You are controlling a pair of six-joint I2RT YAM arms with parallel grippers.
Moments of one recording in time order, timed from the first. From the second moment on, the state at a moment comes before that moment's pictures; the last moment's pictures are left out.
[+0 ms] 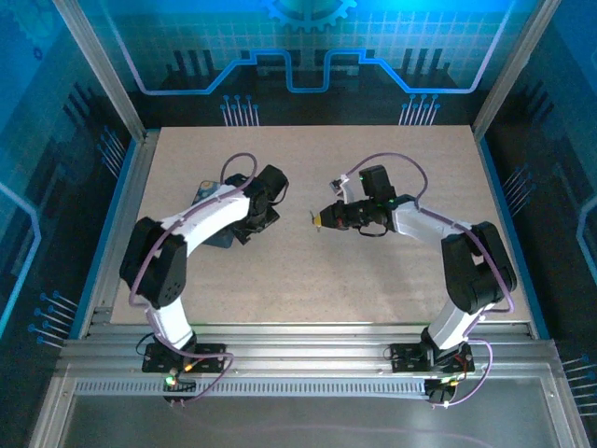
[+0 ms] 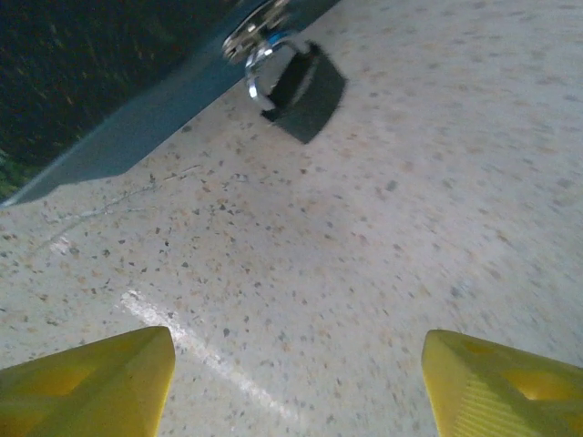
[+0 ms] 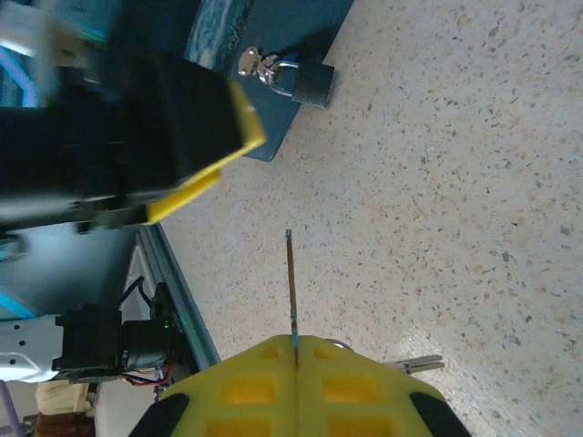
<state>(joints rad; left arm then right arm) -0.50 1.80 1.37 -0.98 -0.24 -1.31 0.37 1.67 1.03 -0.20 -0.85 0.41</state>
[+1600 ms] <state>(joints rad) -0.20 1.82 1.15 -0.62 -0.26 -1.08 0.32 1.69 0.96 -0.13 -0.89 0.41</state>
